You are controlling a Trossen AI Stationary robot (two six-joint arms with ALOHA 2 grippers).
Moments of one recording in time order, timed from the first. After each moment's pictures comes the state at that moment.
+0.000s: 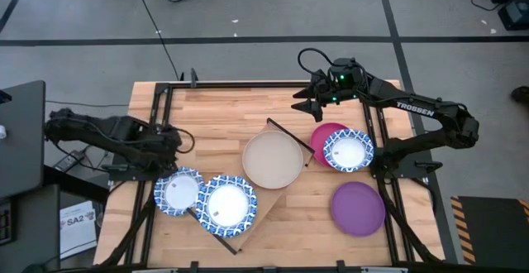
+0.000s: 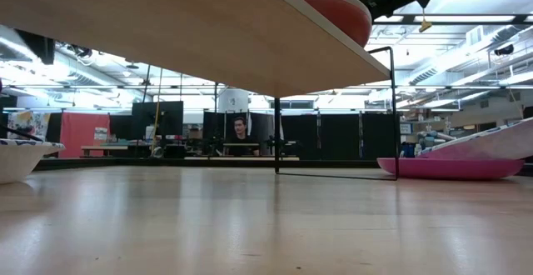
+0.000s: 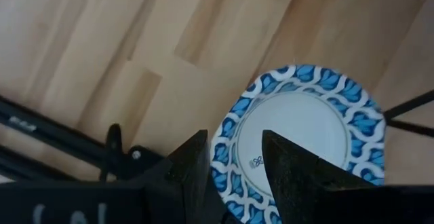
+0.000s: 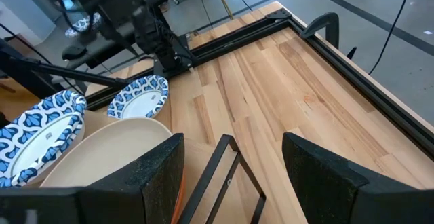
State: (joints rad) left arm -0.21 0.82 0.88 -1.36 -0.16 -0.65; right arm -0.51 1.19 1.01 -0.24 -0.44 0.18
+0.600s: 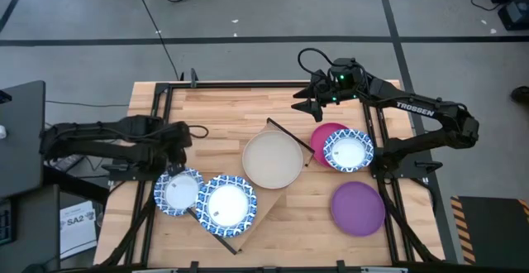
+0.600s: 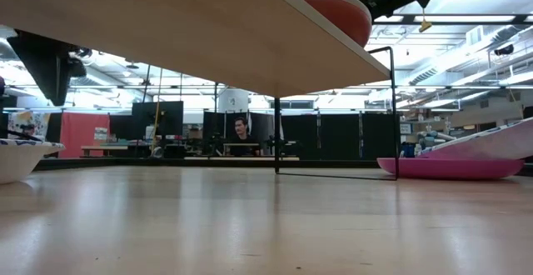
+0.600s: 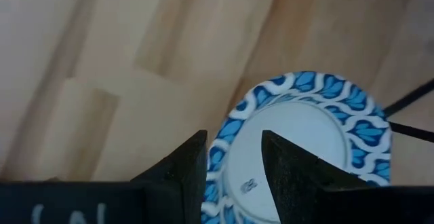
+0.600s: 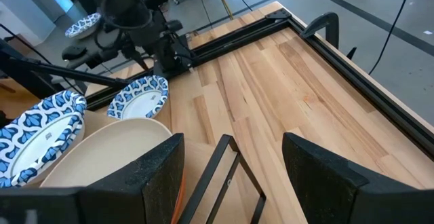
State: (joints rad) left arm 0.14 0.82 0.67 -1.11 0.11 -0.28; right arm -0.51 1.19 1.01 -0.24 -0.44 0.18
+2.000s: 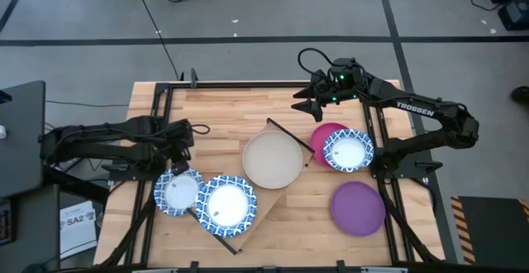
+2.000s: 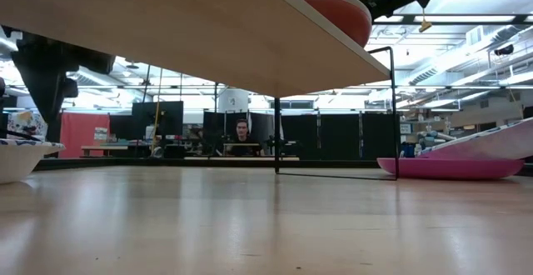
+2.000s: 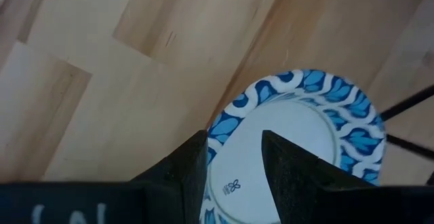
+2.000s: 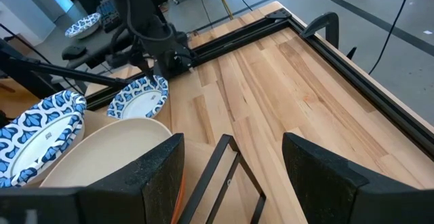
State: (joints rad) left arm 0.23 0.85 0.58 -1.05 0.22 -0.32; right arm -0.51 1.19 1.01 -0.24 -0.44 0.18
